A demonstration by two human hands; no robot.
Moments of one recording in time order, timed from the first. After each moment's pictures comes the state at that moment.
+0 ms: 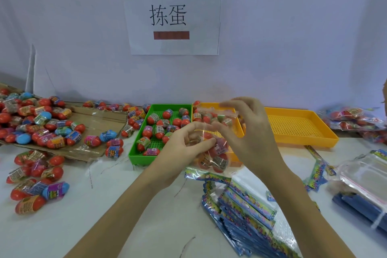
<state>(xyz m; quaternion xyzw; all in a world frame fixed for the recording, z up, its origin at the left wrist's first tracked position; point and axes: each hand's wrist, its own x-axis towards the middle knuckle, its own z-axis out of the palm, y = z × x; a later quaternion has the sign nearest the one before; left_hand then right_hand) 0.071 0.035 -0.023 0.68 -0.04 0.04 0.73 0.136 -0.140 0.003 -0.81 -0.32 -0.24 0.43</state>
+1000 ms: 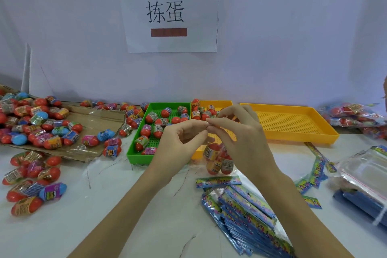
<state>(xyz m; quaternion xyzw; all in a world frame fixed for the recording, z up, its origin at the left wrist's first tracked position) 0.072 0.031 -0.023 0.75 -0.04 0.19 0.64 0.139 -0.133 -0.016 -0.79 -0.38 -0.35 0.33</state>
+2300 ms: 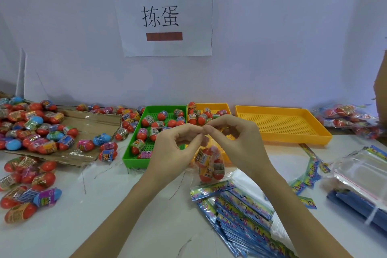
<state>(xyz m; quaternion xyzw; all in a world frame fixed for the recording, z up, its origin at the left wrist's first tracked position) 0.074 0.033 -0.028 0.81 -0.08 0.28 0.51 0.142 -0.134 -0.012 -0.76 -0.34 -0.14 0.54</state>
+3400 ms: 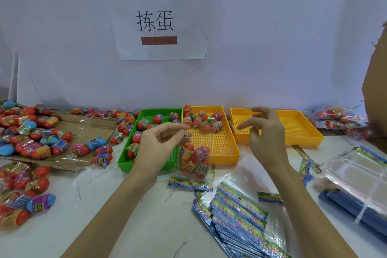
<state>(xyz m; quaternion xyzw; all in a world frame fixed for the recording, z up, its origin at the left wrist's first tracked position) 0.078 0.049 -0.023 0.72 0.05 0.21 0.66 0.185 -0.182 -0.023 -0.85 -0.18 -0.28 0.42</state>
